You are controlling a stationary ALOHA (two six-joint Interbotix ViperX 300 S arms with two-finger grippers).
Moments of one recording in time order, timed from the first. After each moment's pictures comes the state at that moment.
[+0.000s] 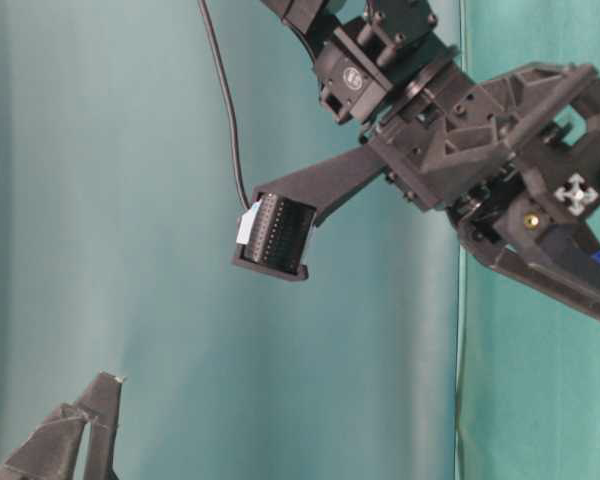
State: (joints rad) left arm -0.01 -0.54 0.73 0.00 0.06 0.00; right arm 0.03 0.27 0.54 -0.49 -0.16 0.73
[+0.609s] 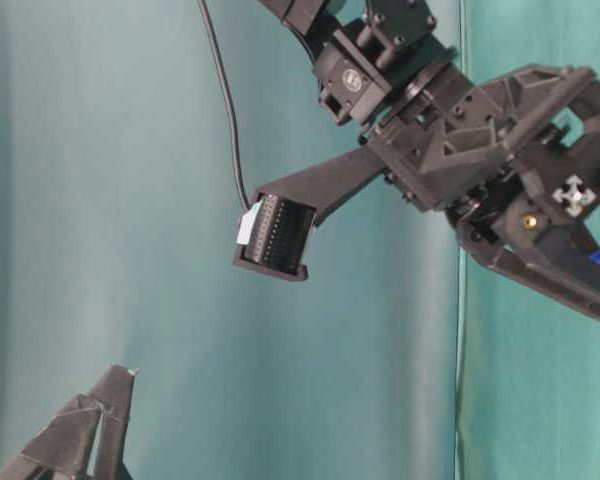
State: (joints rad) left arm -0.01 -0.52 0.72 0.00 0.06 0.00; right arm 0.02 0.27 0.54 -0.49 -0.16 0.72
